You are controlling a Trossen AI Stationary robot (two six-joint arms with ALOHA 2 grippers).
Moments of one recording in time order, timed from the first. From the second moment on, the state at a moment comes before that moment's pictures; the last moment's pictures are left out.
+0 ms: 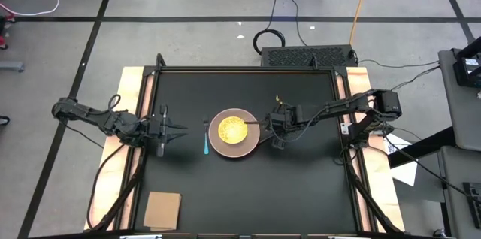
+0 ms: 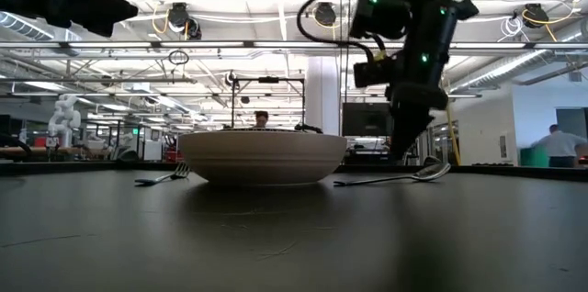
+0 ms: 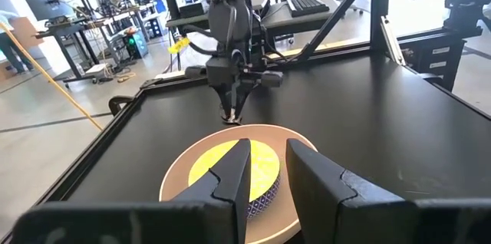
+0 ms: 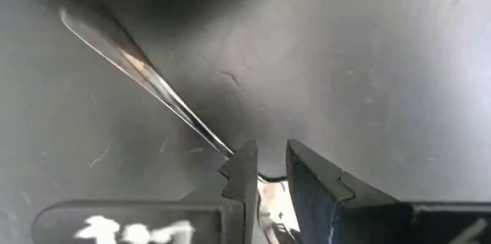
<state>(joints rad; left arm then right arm) -0.31 0.27 0.25 -0.11 -0.31 0.15 -0.05 1.64 0.95 -0.61 0.21 0.19</state>
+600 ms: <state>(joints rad) -0.31 0.27 0.25 -0.11 -0.31 0.11 -0.06 1.66 0.87 -0.35 0.13 0.12</state>
